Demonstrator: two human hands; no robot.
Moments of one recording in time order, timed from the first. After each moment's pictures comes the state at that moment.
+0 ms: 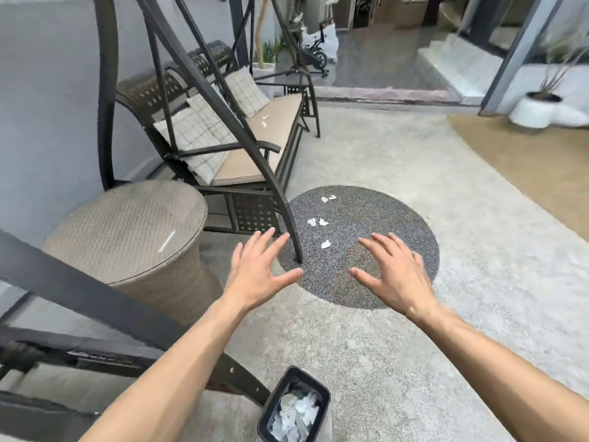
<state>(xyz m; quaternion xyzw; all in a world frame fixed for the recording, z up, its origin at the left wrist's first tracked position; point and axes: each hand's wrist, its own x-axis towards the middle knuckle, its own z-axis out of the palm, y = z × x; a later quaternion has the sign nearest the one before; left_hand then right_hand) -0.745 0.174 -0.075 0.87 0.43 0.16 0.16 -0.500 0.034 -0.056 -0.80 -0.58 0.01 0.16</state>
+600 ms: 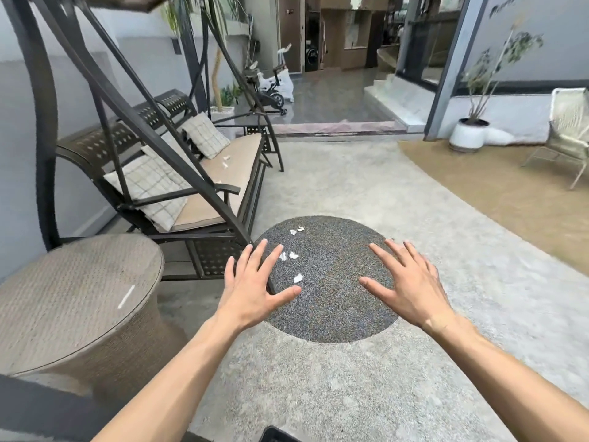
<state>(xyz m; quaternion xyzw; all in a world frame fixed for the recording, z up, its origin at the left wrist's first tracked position) -0.643 0.201 -0.045 0.91 0.37 0.15 0.10 -0.399 0.014 -0.018 -0.85 -0.51 -0.02 0.16</state>
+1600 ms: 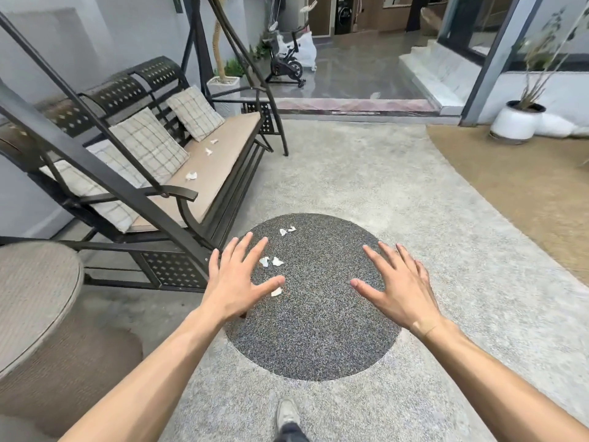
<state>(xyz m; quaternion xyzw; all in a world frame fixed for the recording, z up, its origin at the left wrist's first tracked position) -0.319 0.349 -0.075 0.88 0.44 0.13 0.09 -0.044 0.182 -0.069 -0.82 -0.55 0.04 0.14</state>
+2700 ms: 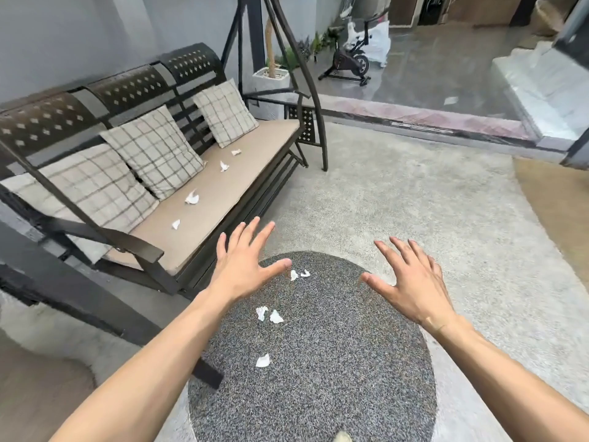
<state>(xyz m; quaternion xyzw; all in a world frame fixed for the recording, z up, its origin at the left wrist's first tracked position) -0.039 0.749 -0.073 0.82 0.54 0.14 0.10 0.265 0.635 -0.061 -0.76 -0.64 0.04 0.11</state>
